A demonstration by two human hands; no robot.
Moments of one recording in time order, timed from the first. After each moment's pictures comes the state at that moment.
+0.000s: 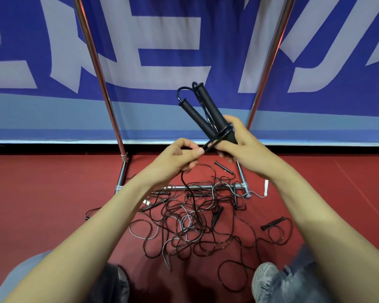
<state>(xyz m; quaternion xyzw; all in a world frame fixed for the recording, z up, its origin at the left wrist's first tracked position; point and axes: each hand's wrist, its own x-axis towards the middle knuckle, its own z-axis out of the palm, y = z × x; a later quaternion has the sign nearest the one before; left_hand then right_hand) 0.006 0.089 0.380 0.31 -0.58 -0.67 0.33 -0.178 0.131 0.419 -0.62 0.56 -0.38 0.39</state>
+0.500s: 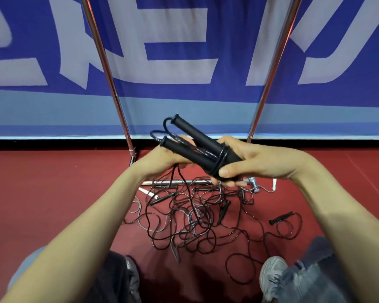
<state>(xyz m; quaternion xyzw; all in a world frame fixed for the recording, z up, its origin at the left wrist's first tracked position) 0.044 0.064 0.363 0.30 -0.71 -0.58 0.26 -0.182 0.154 0.432 -0.64 0.37 -0.18 0.65</state>
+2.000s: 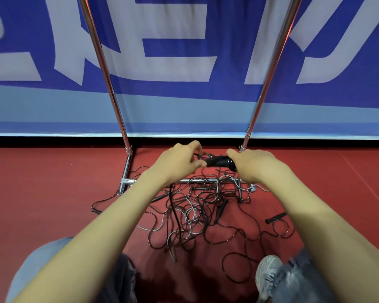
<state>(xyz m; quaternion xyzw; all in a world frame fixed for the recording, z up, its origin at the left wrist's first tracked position) 0.008 0.084 0.372 0.48 -0.85 -0.20 0.09 -0.169 0.136 0.402 -0.69 0.69 0.21 0.08</state>
